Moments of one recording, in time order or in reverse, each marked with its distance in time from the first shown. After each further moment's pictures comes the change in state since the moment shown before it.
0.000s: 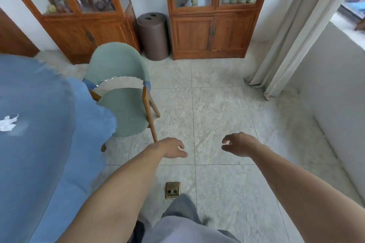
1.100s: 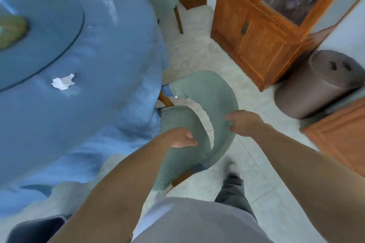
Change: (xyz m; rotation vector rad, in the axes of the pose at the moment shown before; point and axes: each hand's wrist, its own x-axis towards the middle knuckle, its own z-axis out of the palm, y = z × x) left_hand 0.272 -0.320 -0.382 -0.892 0.393 -0.561; right_hand 0.672 -0.427 -0.343 -0.760 -0.101 -0.929
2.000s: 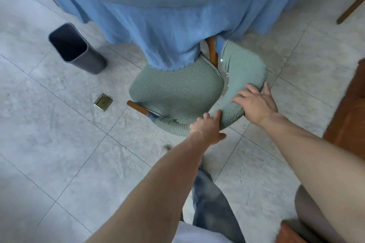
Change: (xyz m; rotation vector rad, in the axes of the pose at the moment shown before) left_hand 0.171 0.209 0.047 -0.669 0.447 -0.710; right_hand 0.200 0.079 -0.057 -0.785 0.072 -0.973
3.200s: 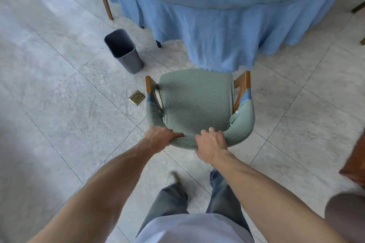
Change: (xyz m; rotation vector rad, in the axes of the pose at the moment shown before) left_hand -0.206 -0.267 0.072 0.478 0.107 0.068; right_hand -0.139 -0.322 0.035 0.050 -0.002 -0.170
